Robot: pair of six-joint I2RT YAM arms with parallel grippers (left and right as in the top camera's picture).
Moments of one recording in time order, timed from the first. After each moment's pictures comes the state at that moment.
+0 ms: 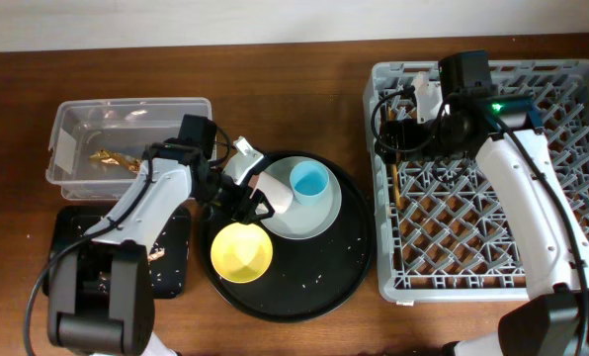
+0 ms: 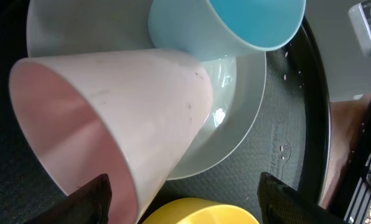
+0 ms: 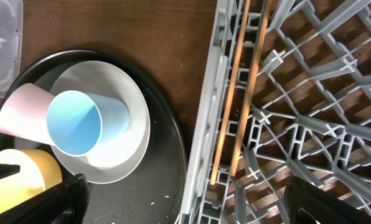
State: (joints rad) left arm -0.18 1.79 1.19 -0.83 0.62 0.47; right arm 0.10 1.64 1.55 -1.09 -0.25 0.04
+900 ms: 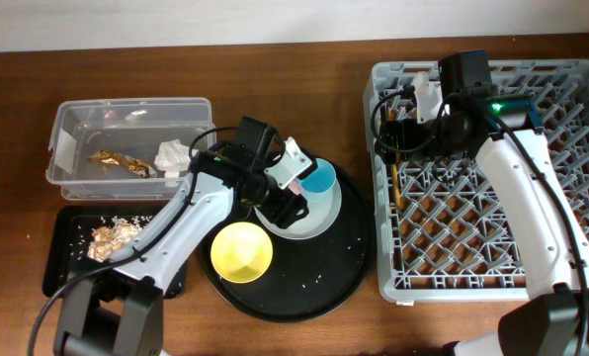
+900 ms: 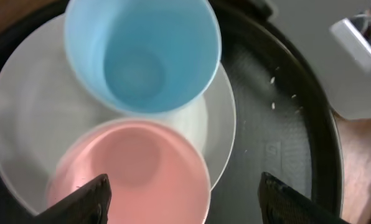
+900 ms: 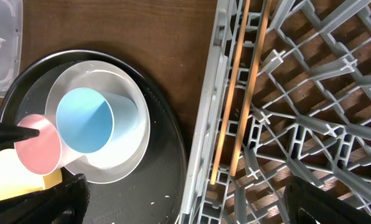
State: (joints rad) left arm -0.45 1.70 1.21 -0.72 0.39 0.33; right arm 0.10 1.64 1.55 -1.09 -0.25 0.05
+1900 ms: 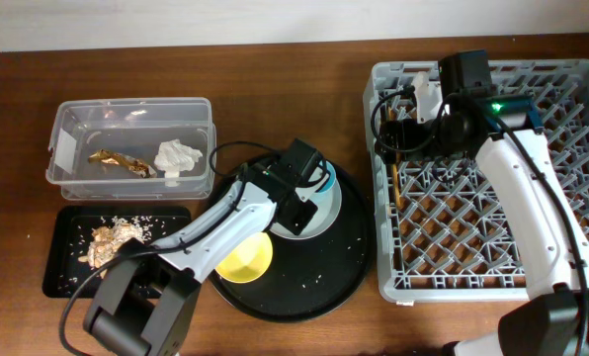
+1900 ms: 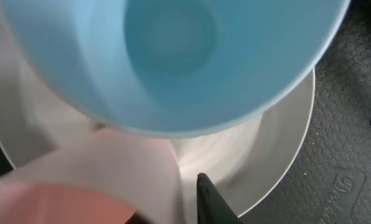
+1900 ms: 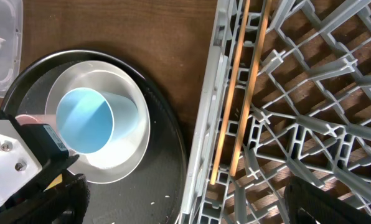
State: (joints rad) left arm -0.63 1.80 1.22 -0.71 0.00 0.07; right arm 0.10 1.64 1.55 -1.09 -0.25 0.05
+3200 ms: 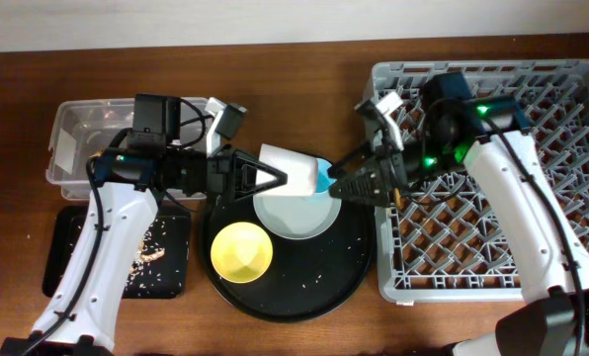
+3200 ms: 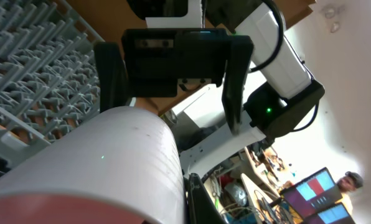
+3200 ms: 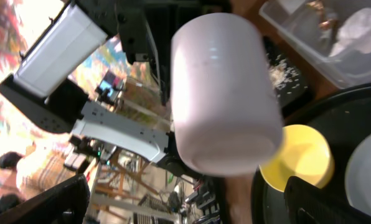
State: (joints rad) left arm -0.14 1.50 1.27 -0.80 1.55 0.14; right arm 0.17 1.64 1.55 -1.42 -1.37 -0.61
